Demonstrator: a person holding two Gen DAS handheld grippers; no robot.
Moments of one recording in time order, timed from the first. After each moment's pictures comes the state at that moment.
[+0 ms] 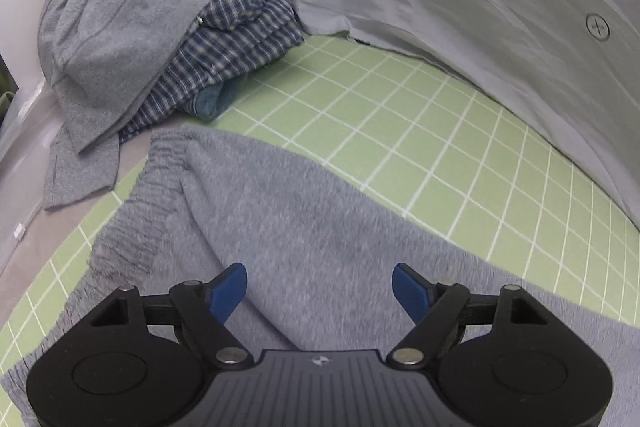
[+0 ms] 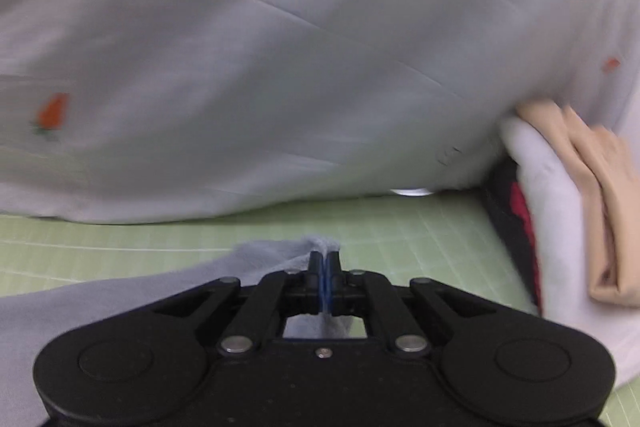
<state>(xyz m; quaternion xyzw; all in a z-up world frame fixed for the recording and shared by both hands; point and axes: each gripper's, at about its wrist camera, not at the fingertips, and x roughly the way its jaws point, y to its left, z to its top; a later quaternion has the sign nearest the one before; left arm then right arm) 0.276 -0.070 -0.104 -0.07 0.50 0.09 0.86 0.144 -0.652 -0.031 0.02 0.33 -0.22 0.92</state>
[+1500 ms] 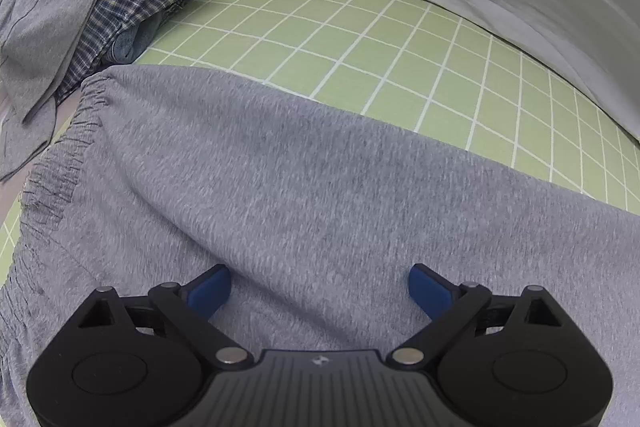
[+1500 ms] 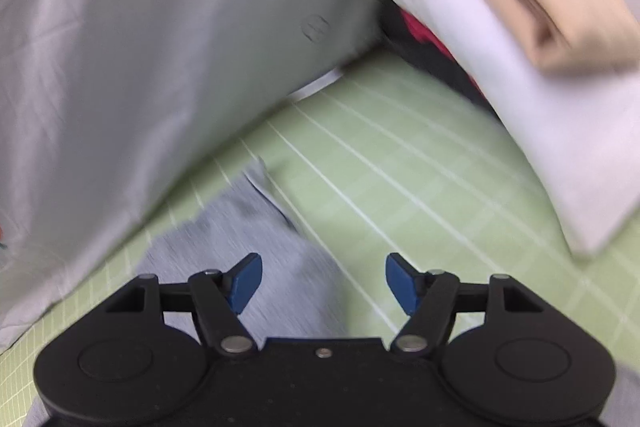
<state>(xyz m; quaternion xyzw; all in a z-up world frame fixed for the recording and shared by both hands) 0.252 -0.132 -0.138 -0.02 0.55 0.04 0.83 0.063 -0.749 -0.101 0.31 0.33 -0.34 0.83</state>
